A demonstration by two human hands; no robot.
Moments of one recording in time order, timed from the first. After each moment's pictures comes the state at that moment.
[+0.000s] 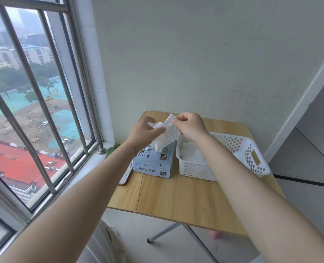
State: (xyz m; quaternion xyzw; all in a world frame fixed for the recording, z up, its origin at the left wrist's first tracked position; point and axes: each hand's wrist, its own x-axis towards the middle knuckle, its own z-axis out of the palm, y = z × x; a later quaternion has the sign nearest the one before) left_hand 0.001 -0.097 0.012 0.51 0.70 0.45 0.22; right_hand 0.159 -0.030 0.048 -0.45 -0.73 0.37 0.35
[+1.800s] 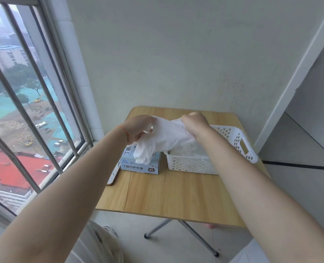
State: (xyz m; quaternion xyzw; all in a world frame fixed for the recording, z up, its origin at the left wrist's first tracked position) left_hand 0.028 -0.072 0.037 0.42 0.67 0.41 0.45; right_hand 0.205 -0.012 0.045 -0.58 -0.66 0.37 0.29
